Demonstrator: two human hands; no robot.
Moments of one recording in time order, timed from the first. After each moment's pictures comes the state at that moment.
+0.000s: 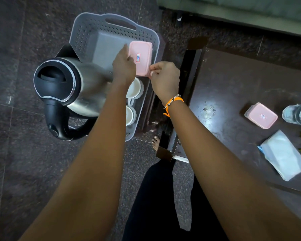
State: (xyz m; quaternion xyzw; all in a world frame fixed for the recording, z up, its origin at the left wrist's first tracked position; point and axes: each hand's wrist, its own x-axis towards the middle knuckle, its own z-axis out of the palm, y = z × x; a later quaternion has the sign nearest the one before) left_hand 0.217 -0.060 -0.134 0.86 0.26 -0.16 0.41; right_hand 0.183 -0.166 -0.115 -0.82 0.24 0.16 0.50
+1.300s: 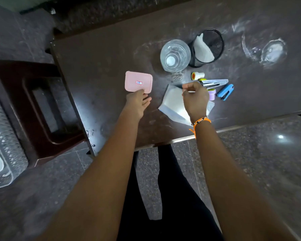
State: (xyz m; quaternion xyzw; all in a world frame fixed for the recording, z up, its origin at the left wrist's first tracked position) left_hand 0.059 -0.486 -0.204 0.57 0.44 -0.43 0.55; right_hand -0.025 -0.612 -0.202 -0.72 0.53 0.05 0.45
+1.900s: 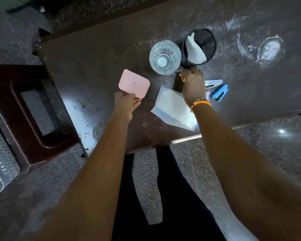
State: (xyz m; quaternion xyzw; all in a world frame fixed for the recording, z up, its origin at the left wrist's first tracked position) left_hand 0.064 -0.489 -0.224 0.67 0.40 -0.40 0.49; right_hand -0.006 -0.667 -0.238 -0.90 0.31 0.19 0.23
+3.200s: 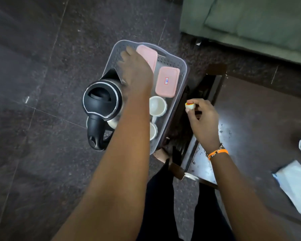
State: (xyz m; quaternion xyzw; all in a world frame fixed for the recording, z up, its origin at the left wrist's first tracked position) left_hand 0.255 -0.030 -0.080 0.96 0.24 -0.13 0.06; right_hand 0.134 -0.207 -0.110 -0.88 0.07 0.06 0.47
